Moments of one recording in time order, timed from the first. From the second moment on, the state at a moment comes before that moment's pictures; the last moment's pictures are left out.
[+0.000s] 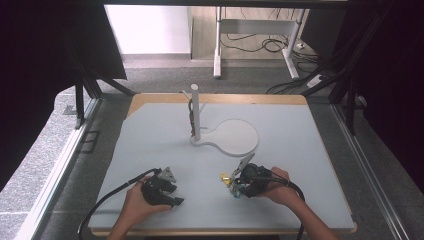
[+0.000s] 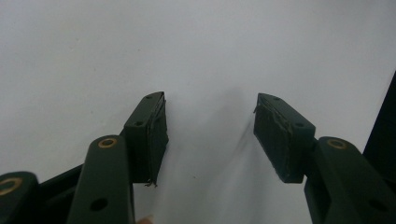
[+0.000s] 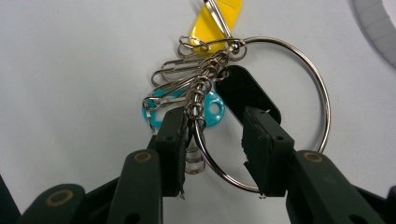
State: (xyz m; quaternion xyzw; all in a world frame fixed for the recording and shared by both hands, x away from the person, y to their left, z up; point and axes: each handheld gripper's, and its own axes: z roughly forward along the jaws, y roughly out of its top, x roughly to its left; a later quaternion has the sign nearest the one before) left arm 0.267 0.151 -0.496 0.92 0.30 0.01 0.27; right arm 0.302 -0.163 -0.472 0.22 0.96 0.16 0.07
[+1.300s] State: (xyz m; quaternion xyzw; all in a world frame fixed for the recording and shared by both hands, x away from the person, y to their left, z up) left arm 0.267 0.153 -0.494 0.91 0.30 0.00 0.27; right arm 0.321 -0.177 -0.456 0.21 0.97 0.13 0.01
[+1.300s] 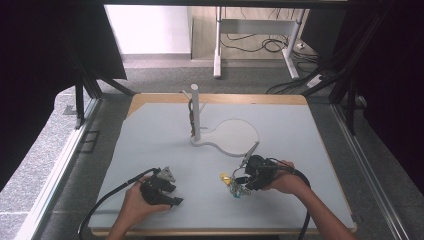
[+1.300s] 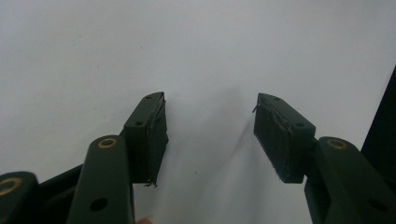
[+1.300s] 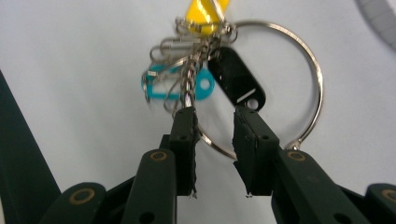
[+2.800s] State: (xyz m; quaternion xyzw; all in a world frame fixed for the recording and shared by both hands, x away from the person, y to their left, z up) left arm 0.266 0.160 -0.488 0.91 0.30 0.01 0.28; right arm 0.341 -0.173 -0.387 0.24 0.95 0.18 -0.07
